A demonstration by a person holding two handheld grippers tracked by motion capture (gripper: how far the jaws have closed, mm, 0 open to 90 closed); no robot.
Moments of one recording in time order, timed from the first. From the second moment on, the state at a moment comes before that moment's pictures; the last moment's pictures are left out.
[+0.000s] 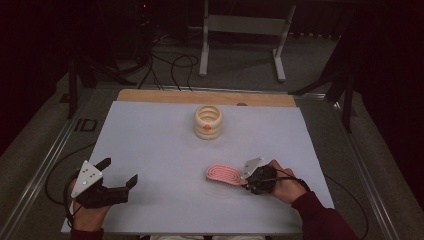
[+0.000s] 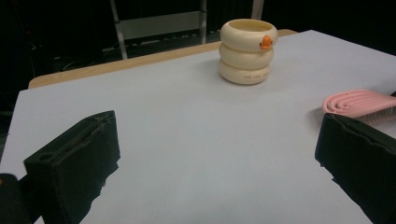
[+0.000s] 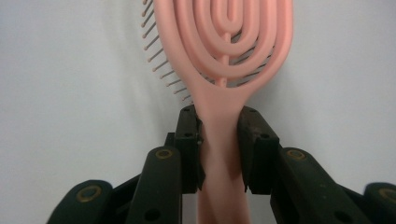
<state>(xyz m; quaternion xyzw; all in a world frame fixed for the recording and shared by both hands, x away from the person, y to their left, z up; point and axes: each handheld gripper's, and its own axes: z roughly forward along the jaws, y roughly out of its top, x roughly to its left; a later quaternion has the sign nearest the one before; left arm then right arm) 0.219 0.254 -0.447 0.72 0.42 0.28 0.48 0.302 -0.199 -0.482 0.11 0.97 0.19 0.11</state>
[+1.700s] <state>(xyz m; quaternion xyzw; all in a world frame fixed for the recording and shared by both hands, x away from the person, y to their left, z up) 0.222 0.245 -0.450 0.73 0.41 0.27 0.48 0.316 -0.209 -0.493 0.18 0.96 0.22 0.04</state>
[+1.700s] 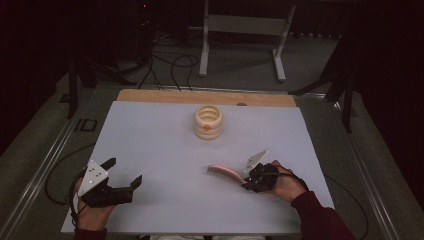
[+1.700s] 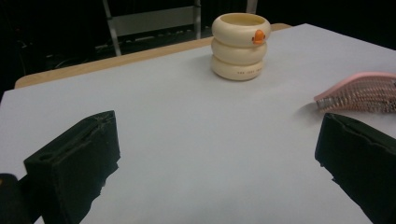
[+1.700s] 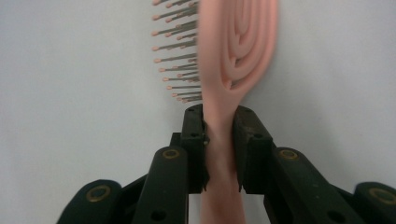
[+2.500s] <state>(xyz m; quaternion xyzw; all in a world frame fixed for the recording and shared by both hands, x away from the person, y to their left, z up) 0.233 0.214 -0.459 0.76 0.37 0.24 0.47 0.309 -0.211 -0.480 0.17 0.94 0.28 0.07</state>
